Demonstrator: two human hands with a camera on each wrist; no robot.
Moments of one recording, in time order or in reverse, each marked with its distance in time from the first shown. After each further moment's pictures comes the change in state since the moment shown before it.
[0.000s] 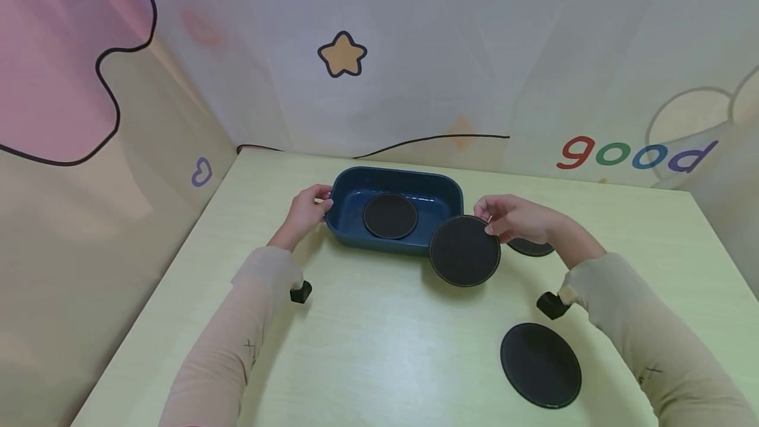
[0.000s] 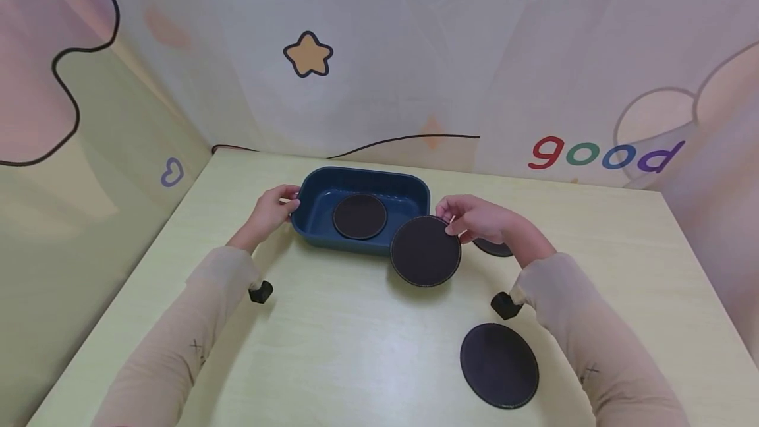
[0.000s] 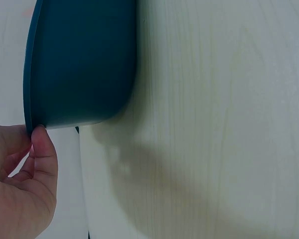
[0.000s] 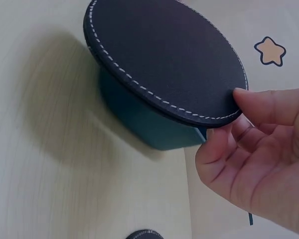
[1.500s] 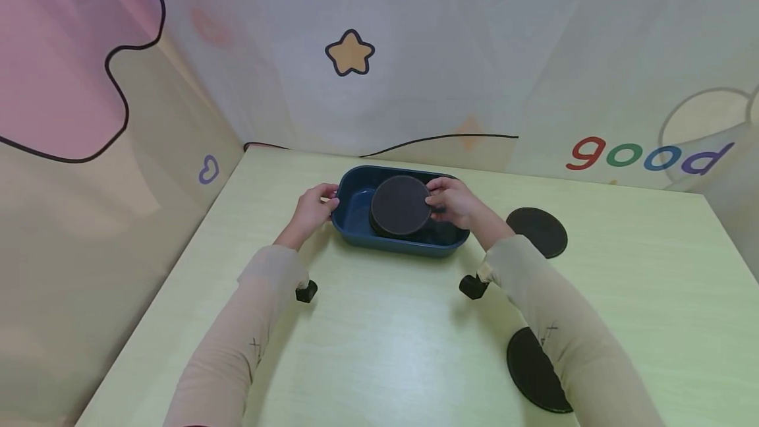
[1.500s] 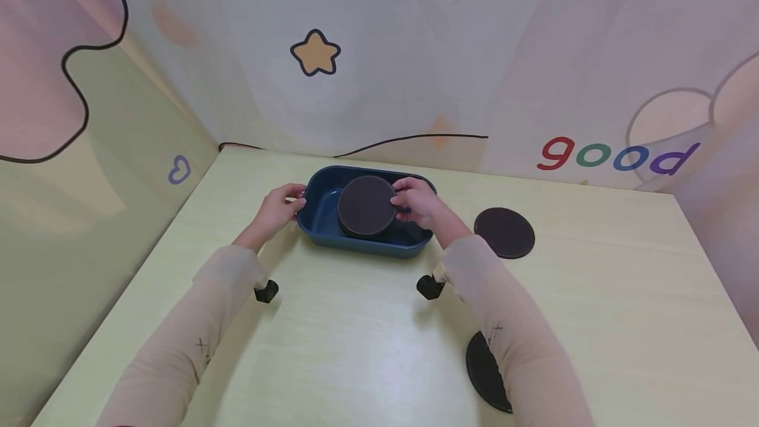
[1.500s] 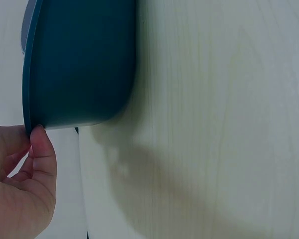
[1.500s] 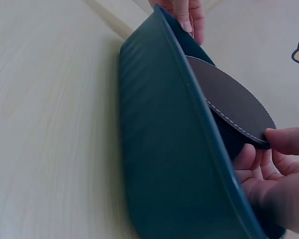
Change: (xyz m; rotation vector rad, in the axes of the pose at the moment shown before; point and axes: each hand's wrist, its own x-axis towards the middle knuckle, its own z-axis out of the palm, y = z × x) left_hand 0.004 -0.005 0.001 -0.007 0.016 0.005; right_hand 0.107 -0.021 0.048 0.497 0.352 0.029
